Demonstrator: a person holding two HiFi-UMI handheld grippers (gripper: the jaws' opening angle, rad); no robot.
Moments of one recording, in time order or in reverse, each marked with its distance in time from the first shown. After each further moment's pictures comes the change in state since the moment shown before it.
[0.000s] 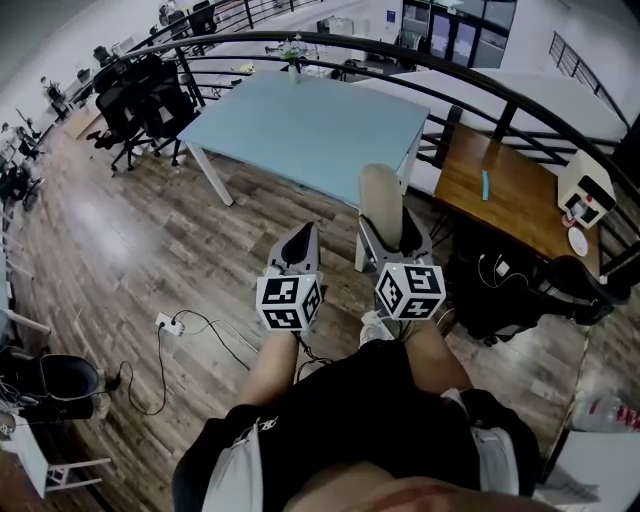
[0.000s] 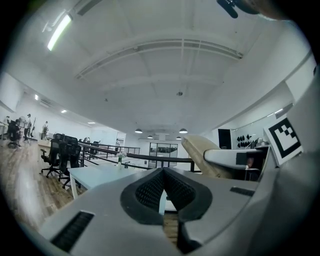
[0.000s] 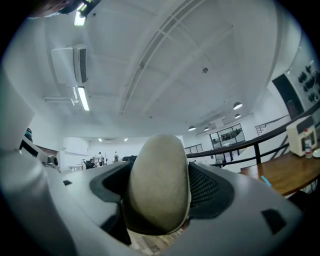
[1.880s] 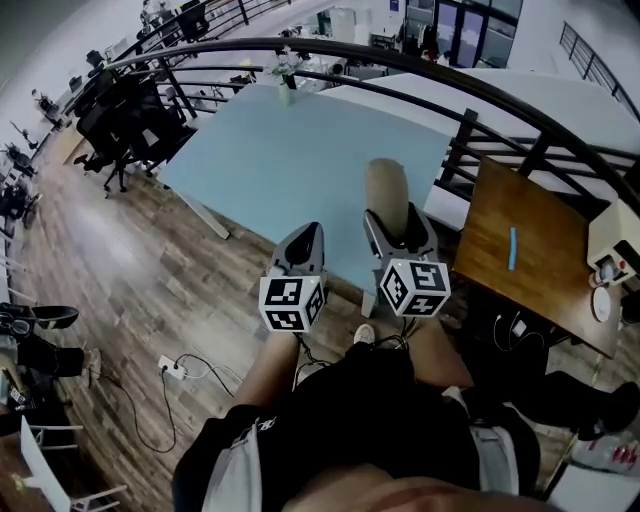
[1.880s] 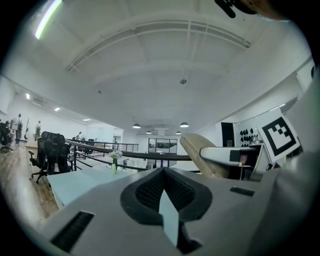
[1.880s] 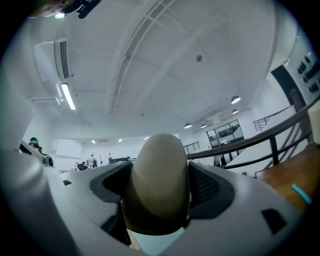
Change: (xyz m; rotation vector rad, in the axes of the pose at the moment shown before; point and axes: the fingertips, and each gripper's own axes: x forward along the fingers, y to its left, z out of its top) left arm 0.317 0.100 0.003 0.030 0.059 -0.023; right arm 0.300 -0.160 -0.013 0.047 0.008 -0.036
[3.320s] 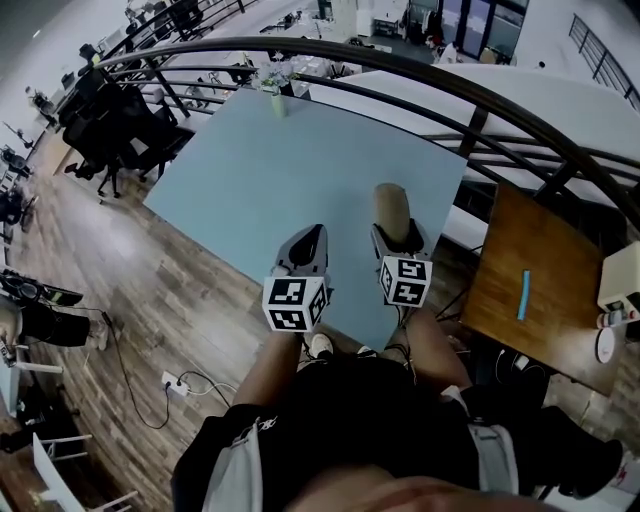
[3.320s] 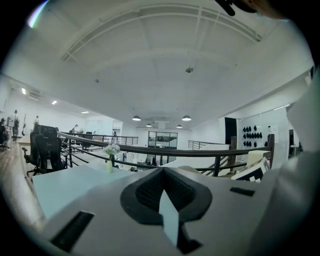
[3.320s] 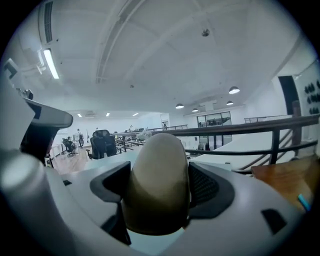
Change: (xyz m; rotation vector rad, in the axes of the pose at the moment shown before) left arm 0.173 0.068 0.001 -0.019 0.084 -0.011; right arm 0.184 -0.121 -0.119 -0.099 0.276 -0.145
